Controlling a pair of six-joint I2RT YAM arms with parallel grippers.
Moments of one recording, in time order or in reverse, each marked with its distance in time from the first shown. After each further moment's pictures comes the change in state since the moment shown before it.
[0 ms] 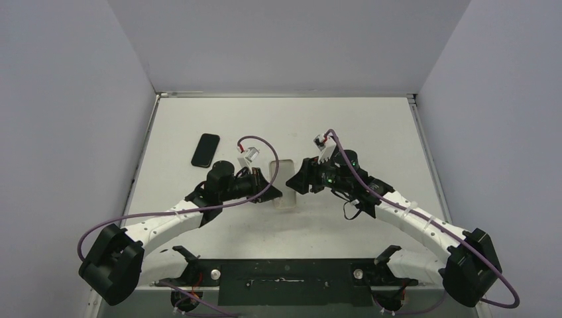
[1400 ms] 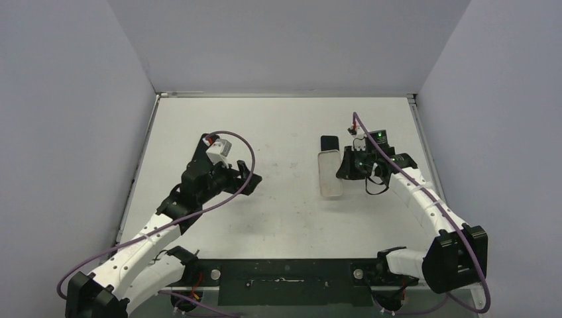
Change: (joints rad) left arm 0.094 -0.283 0.053 -0.323 -0.298 0.277; right arm -0.372 0.108 0.220 -0.587 0.037 -0.323
